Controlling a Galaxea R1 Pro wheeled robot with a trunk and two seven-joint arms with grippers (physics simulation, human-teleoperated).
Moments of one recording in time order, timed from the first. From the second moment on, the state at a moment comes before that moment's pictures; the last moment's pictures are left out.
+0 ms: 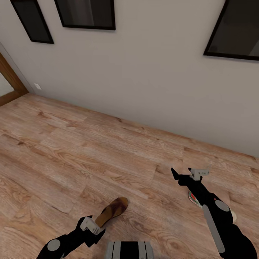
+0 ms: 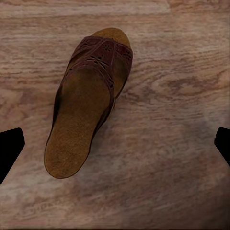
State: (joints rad) left arm -0.11 0.17 -0.19 -1.22 -0.12 0.19 -0.47; right arm -0.29 -0.10 -0.11 -1.48 -0.17 0.23 0.22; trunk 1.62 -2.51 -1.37
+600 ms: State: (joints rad) left arm -0.19 0.17 -0.18 -1.22 -0.12 0.20 -0.47; right arm -0.29 -0.10 -0.11 -1.48 -0.17 0.23 0.22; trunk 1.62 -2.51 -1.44
